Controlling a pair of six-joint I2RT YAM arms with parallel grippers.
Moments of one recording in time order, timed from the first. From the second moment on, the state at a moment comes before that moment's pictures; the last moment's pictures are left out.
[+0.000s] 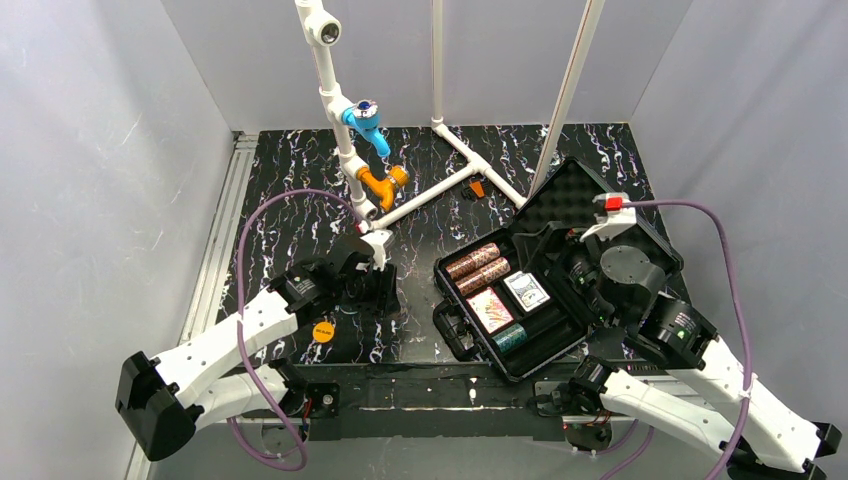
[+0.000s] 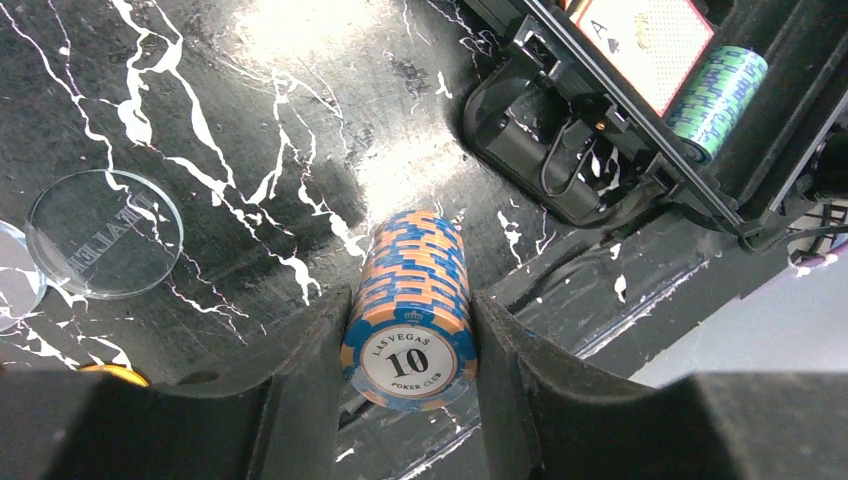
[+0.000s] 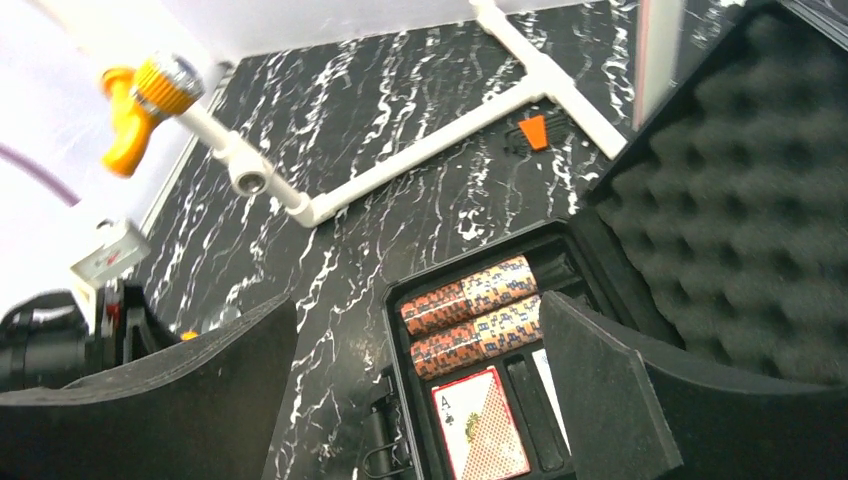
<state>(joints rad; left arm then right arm) -0.78 1.01 0.79 -0.64 0.07 -0.45 0.91 0.59 0.95 -0.57 0.56 0.51</state>
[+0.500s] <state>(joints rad) -0.78 1.06 0.92 -0.75 0.15 -0.46 0.91 0.63 0.83 -0.40 0.00 0.12</state>
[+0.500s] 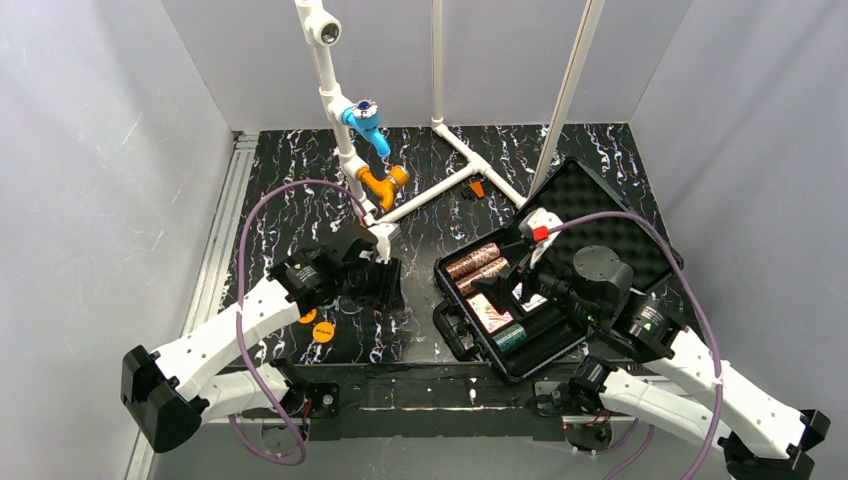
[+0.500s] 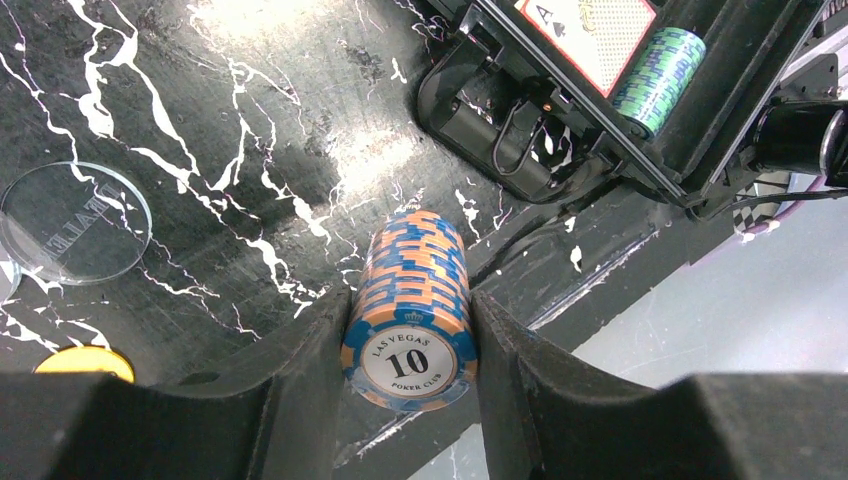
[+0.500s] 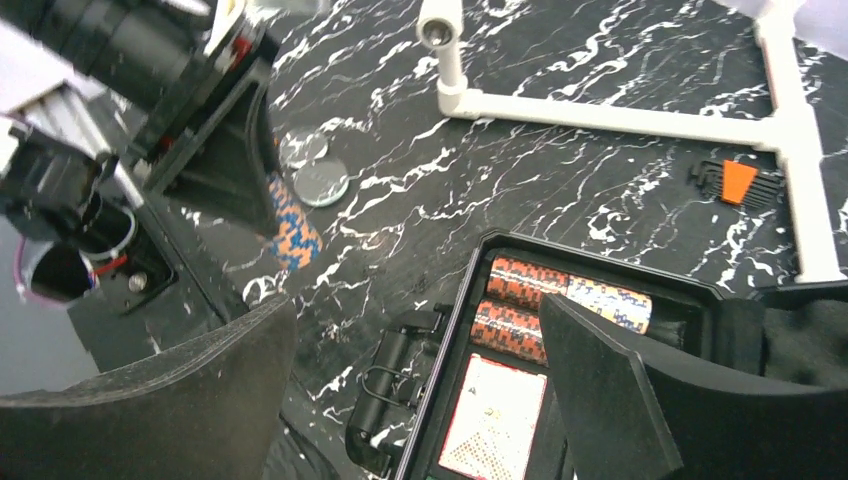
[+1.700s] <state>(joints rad) -0.78 1.15 1.08 -0.82 0.25 -0.52 0.96 0.87 0.53 0.14 -0.46 -0.22</state>
